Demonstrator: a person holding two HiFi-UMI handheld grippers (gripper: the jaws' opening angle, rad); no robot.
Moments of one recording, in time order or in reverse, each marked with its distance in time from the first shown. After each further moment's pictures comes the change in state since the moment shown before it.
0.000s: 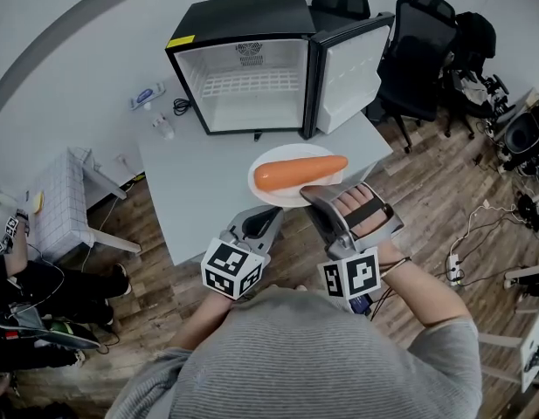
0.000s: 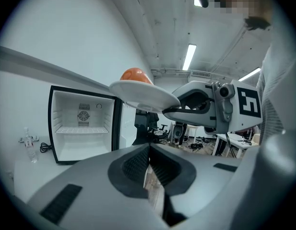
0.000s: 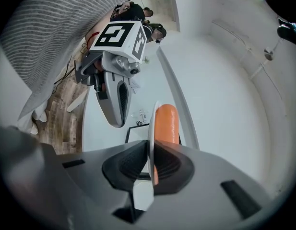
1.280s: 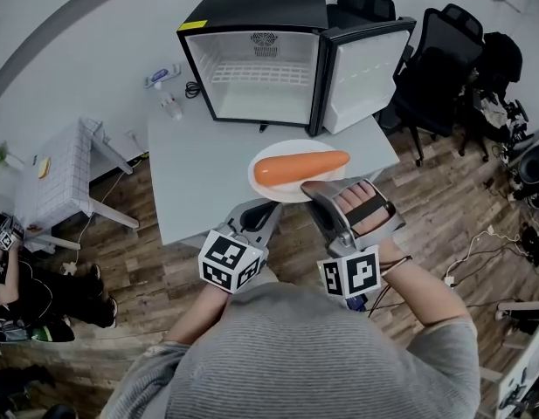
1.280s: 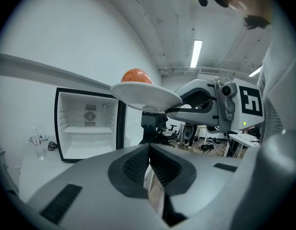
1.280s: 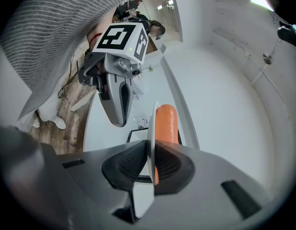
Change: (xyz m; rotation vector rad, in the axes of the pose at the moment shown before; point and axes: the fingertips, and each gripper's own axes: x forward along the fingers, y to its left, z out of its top) left arm 0.026 -0.015 -0.003 -0.009 -0.009 0.130; right arm -0.013 0.004 -0.031 -0.044 -0.115 0.021
